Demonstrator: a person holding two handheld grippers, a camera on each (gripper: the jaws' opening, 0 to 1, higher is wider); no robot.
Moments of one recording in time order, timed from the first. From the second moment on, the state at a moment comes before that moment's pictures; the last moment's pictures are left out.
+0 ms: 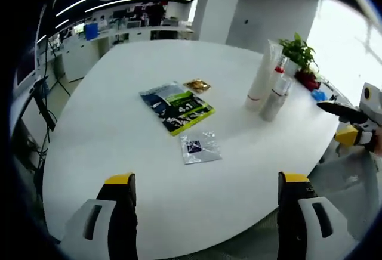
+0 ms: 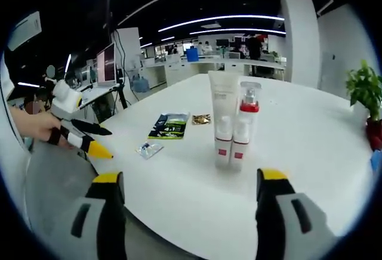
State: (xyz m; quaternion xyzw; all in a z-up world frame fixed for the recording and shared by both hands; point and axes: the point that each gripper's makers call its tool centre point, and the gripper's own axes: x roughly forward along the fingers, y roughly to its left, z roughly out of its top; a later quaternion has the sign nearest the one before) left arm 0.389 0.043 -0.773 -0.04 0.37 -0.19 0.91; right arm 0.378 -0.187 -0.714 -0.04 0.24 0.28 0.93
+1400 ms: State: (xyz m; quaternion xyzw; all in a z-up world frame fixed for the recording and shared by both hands) left arm 0.516 0.011 -0.813 -0.09 0.45 -0.06 0.89; right arm 0.383 -0.195 -0.715 -0.01 0.24 0.26 0.94
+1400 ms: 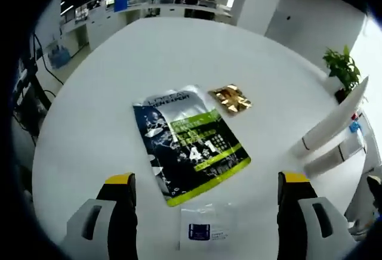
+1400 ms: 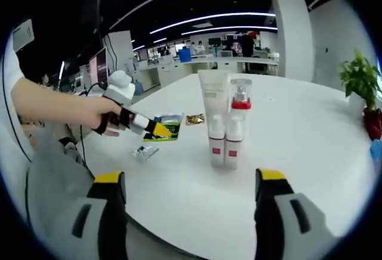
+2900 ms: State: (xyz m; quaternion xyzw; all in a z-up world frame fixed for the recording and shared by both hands) left arm 0.562 0.034 -0.827 -0.06 0.46 0.09 0.88; right arm 0.386 -0.202 -0.721 0.00 0.26 0.24 0.94
